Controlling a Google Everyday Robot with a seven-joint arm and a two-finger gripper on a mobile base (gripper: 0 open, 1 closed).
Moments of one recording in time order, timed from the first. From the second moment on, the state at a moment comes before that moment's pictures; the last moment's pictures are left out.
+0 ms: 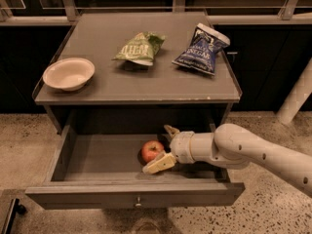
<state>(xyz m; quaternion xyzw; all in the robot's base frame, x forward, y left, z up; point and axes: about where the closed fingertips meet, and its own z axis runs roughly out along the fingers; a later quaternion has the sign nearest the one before) 0.539 -0.016 0.635 -0.45 0.73 0.29 0.42</state>
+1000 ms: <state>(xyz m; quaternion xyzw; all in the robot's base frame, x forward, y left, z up) 0.533 0.017 0.617 -0.44 0.71 0.33 0.44</state>
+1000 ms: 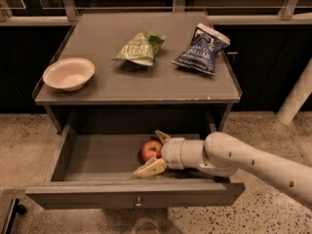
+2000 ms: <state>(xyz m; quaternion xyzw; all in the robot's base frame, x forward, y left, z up) 0.533 0.018 0.617 -0.44 0.71 0.33 0.44</state>
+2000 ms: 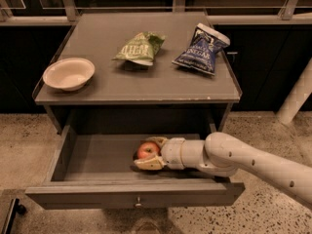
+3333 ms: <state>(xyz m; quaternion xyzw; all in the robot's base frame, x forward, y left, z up) 0.515 0.009 0.690 -0.46 0.73 0.27 0.43</state>
